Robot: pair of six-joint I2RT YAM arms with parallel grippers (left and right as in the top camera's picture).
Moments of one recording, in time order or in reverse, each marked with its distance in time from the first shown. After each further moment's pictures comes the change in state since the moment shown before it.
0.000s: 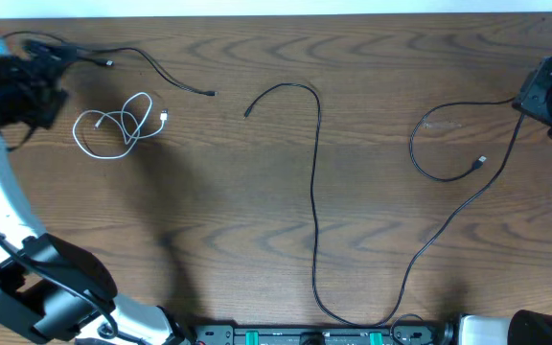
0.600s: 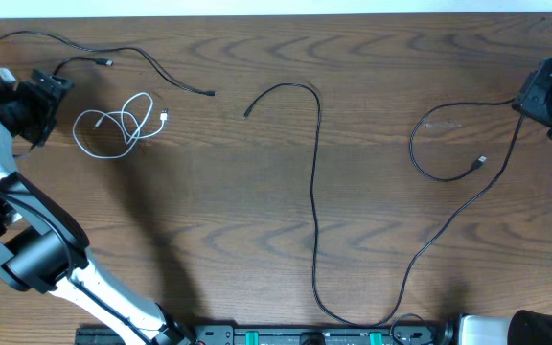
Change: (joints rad) left arm 0.080 0.329 -0.010 0.334 -0.182 0.061; right arm 0.000 0.000 0.000 -0.008 0.006 0.004
